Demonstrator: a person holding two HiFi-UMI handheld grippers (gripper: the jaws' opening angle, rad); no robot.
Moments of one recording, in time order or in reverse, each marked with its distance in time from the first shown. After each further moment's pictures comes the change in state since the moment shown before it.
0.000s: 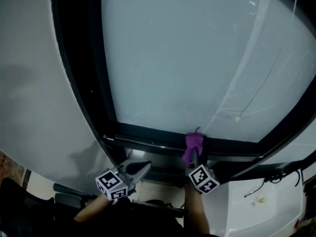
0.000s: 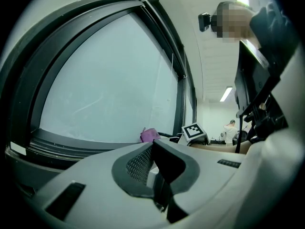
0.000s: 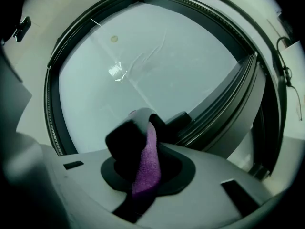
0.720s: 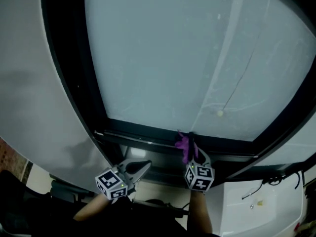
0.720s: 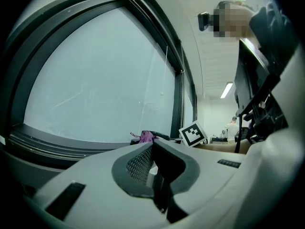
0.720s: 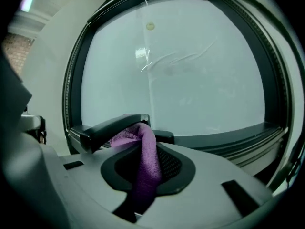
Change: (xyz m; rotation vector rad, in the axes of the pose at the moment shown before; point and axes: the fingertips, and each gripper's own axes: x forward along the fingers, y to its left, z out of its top) left arm 0.048 -0.043 -0.006 0.017 0.024 0.022; right arm -0.009 -0.030 0.022 -0.596 0.147 0.023
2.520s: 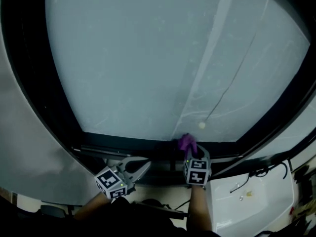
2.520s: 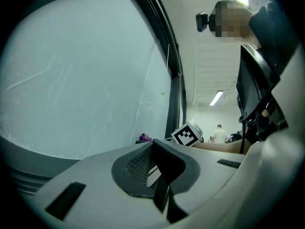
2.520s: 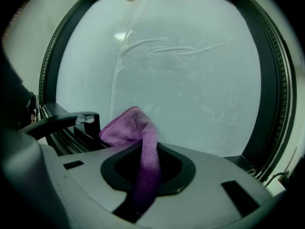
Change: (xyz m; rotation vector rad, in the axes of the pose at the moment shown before) left arm 0.084 0.018 0.017 -0.016 -0.061 -0.179; right arm 0.020 -0.083 0.028 -0.189 0.158 -0.239
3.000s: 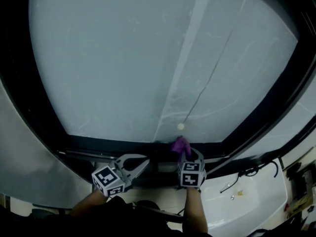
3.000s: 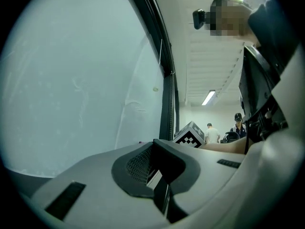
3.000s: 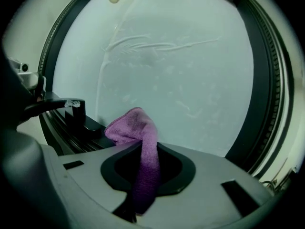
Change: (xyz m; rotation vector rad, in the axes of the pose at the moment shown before) left arm 0.055 -0.021 0.010 0.050 -0.001 -0.098; right arm -0.009 -0.045 -0.019 -0.065 0.056 -0.060
